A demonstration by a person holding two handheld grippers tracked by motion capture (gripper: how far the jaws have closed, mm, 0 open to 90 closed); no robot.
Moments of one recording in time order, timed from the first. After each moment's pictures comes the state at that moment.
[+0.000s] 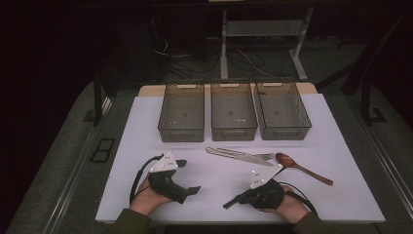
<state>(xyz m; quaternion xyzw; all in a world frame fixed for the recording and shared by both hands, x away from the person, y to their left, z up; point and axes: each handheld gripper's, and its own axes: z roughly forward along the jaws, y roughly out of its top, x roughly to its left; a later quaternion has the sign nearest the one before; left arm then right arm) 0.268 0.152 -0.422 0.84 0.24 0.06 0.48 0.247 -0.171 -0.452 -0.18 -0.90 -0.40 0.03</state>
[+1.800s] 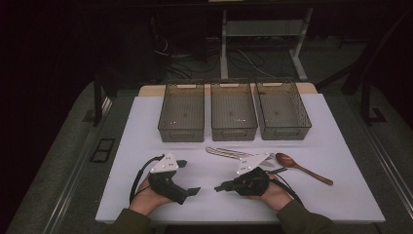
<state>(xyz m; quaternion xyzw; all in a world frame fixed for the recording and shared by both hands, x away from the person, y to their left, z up) 0.268 0.151 -0.423 0.85 0.23 0.06 0.47 0.276 -0.141 -0.442 -0.18 -0.88 -0.43 0.02</state>
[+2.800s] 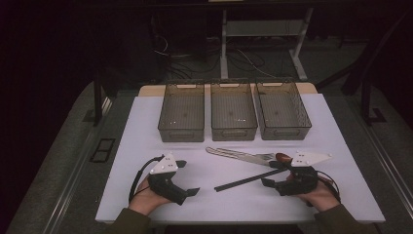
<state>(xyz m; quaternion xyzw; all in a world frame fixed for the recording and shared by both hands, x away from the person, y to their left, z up) 0.268 0.154 -0.423 0.85 0.22 0.07 0.47 0.263 -0.260 -0.429 -0.30 -0.81 -0.50 -0.07</state>
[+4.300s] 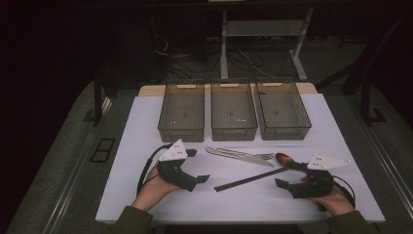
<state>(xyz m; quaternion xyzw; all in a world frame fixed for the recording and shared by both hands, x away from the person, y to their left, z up) 0.291 0.126 -0.400 0.85 0.21 0.08 0.49 0.252 -0.294 -0.435 -0.34 -0.79 -0.49 -0.10</state>
